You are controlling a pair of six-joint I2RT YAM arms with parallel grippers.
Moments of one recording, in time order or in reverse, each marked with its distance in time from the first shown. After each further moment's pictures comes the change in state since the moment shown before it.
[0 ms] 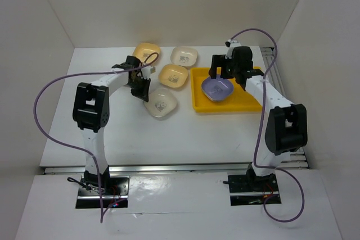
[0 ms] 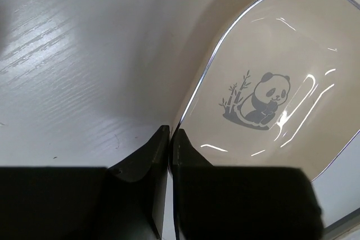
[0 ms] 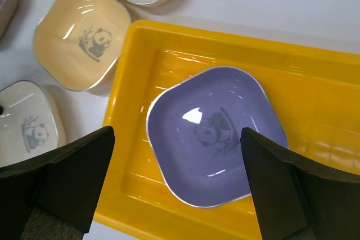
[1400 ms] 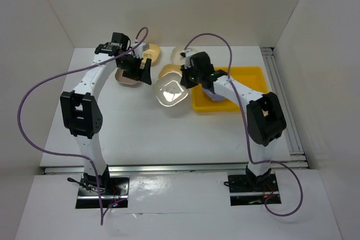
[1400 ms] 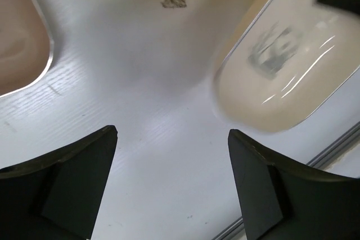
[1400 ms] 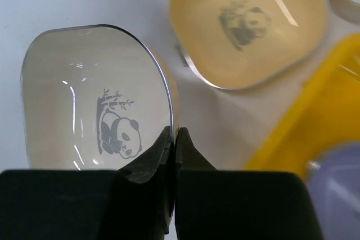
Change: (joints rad) left arm 0.027 -0.135 0.288 -0.293 0.118 0.025; right arm 0.384 0.220 0.178 -0.025 0.002 -0.024
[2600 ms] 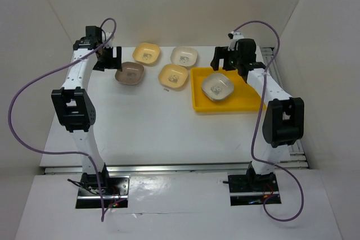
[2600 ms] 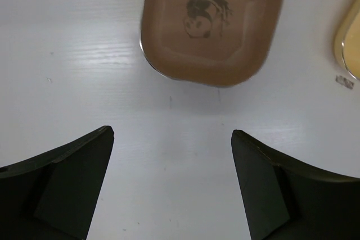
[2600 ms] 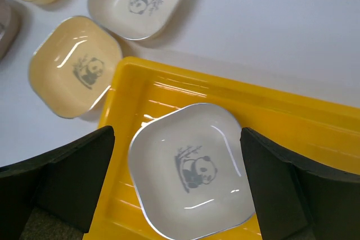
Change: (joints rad) left arm 0.215 0.062 0.114 0.054 -0.361 -0.132; right arm -0.446 -0.108 -0.024 0.022 -0.066 -0.043
